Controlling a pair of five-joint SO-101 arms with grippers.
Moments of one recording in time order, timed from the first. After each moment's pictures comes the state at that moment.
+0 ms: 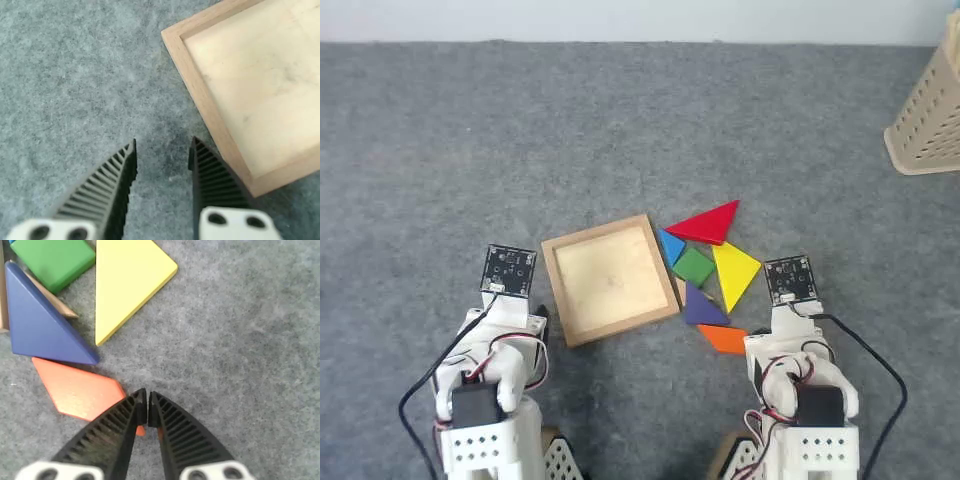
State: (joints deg) left arm -14.0 -103.3 97.3 72.0 -11.1; right arm -4.0 -102.8 95.5 74.7 8.4
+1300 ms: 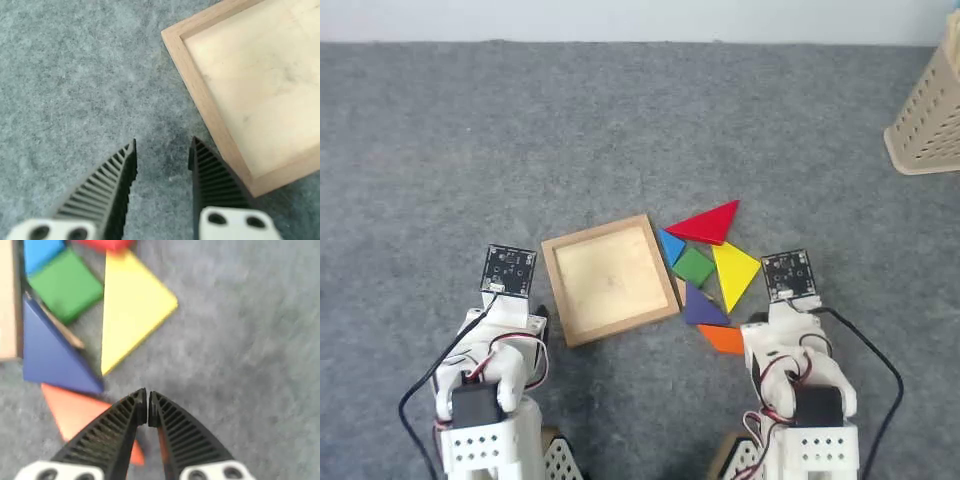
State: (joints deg) left arm -14.0 -103.3 97.3 72.0 -11.1; right arm -5.8 -102.8 95.5 65.8 8.9
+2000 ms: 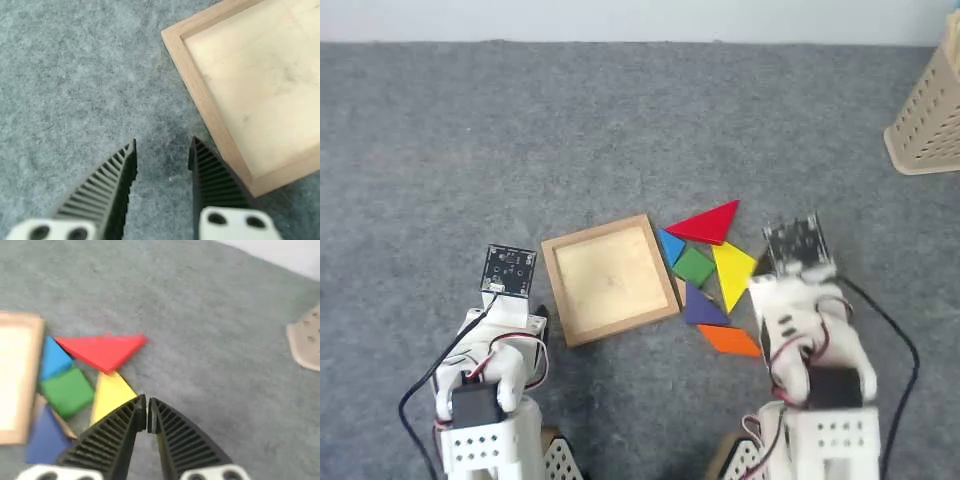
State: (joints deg) left arm -14.0 -103.3 97.3 72.0 -11.1; right arm -8.2 -77.3 70.4 52.6 13.1
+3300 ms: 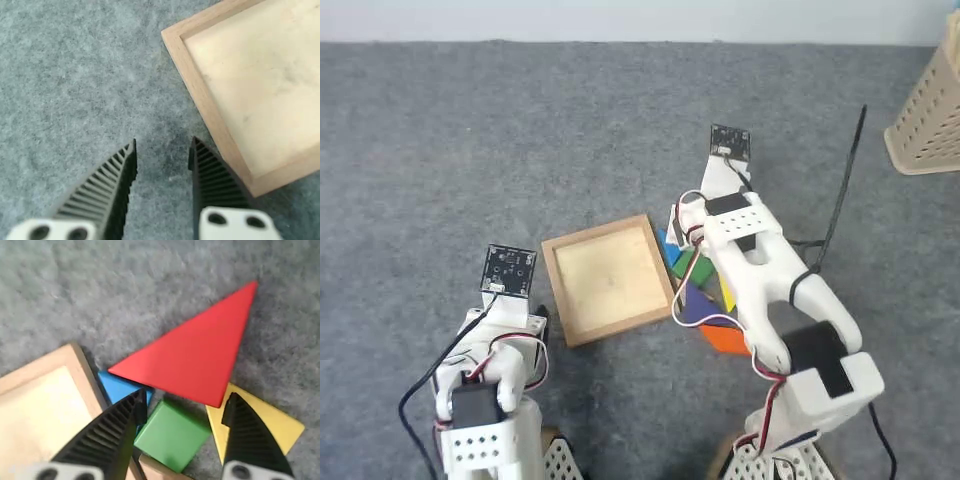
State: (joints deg) left arm -14.0 -103.3 97.3 72.0 -11.1; right arm -22.9 7.2 25.2 46.2 -28.3
